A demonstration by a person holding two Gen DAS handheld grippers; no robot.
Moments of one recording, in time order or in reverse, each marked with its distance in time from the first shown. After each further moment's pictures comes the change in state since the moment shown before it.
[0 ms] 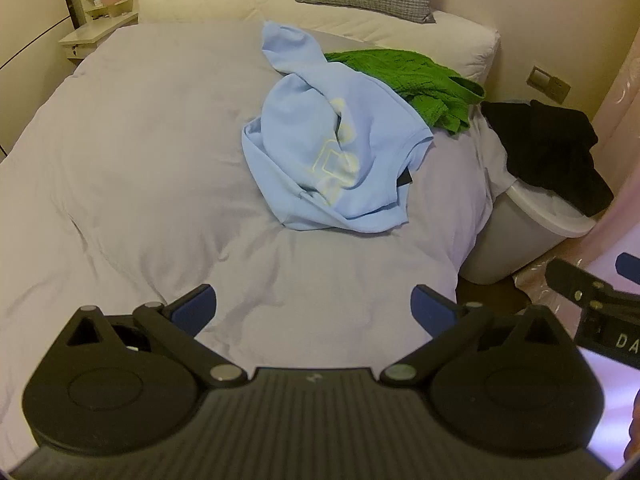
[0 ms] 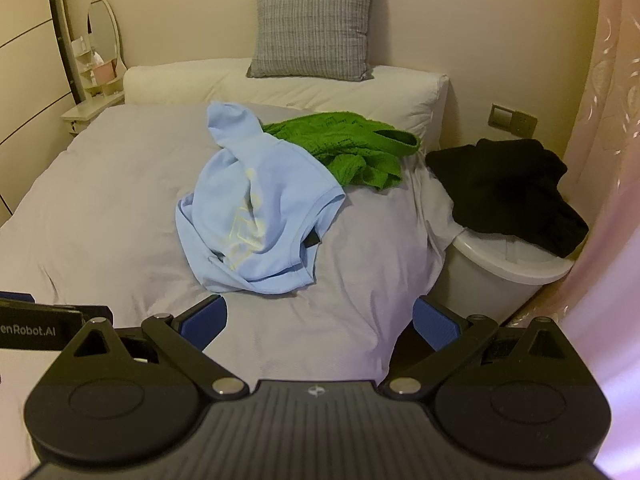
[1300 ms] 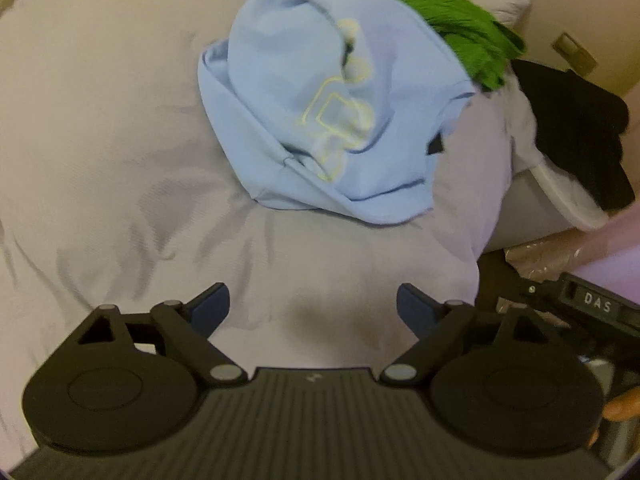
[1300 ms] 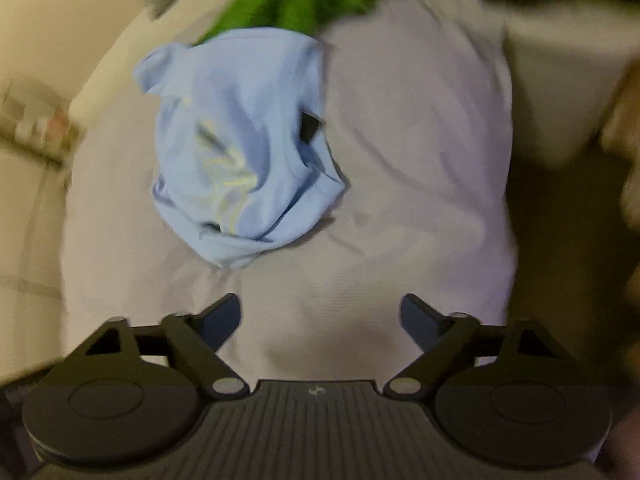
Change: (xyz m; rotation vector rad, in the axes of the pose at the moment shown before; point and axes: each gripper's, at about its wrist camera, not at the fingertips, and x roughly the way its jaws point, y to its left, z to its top) left arm 0.204 0.039 0.061 -0.061 0.244 -0.133; right arm 0.243 -0.068 -0.031 0.647 0.369 0.290
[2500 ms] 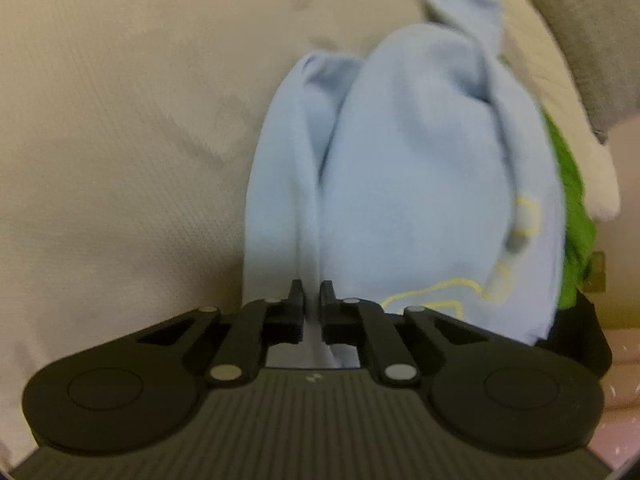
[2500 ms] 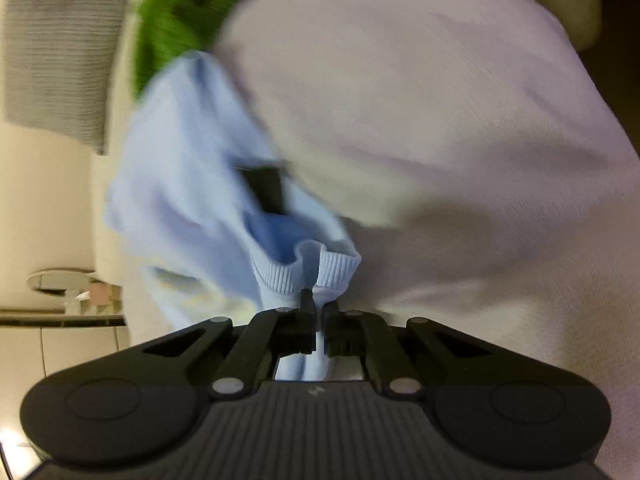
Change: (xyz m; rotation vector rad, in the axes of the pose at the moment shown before) left arm 0.155 0.134 0.134 -0.551 -0.039 -0.248; right arm 0.144 -0.032 0.040 0.366 -0.170 0.265
